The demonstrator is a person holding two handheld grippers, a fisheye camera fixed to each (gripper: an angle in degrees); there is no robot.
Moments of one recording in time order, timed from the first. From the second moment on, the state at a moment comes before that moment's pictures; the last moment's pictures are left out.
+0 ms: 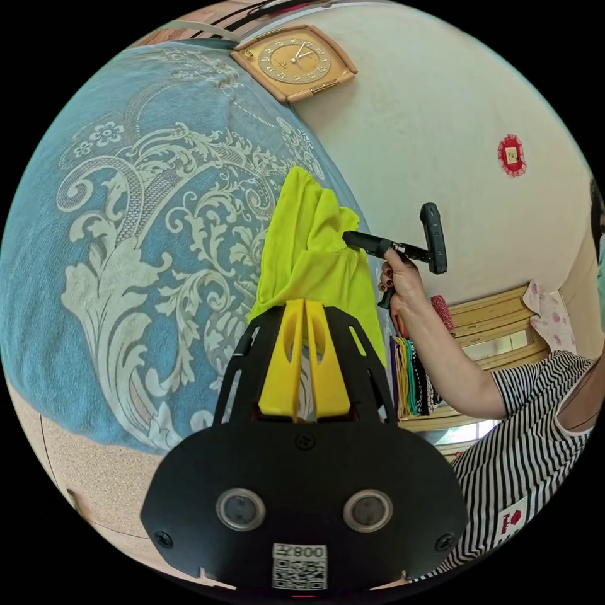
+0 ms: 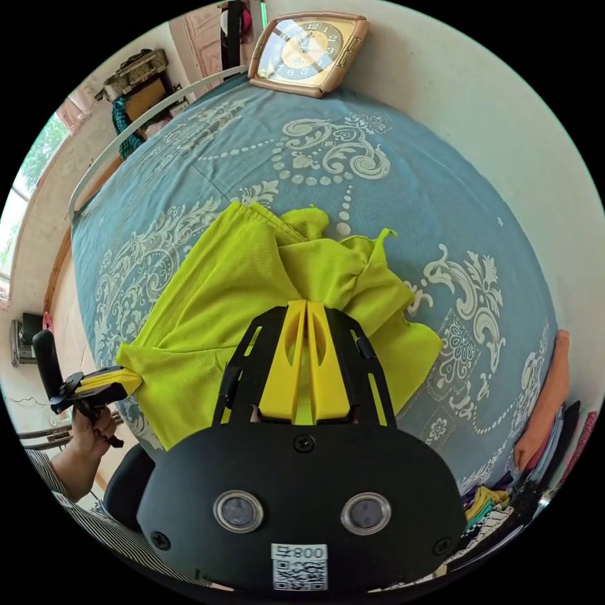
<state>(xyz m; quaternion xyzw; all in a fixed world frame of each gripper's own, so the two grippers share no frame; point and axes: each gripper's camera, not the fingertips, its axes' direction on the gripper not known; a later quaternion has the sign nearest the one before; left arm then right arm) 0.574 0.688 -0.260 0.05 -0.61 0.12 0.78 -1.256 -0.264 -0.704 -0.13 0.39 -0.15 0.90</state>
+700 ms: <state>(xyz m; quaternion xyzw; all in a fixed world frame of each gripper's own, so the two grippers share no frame) 0.564 0.693 -0.220 0.04 -0.62 0.13 0.77 -1.262 -0.248 -0.659 -0.13 0.33 -0.22 0.91</state>
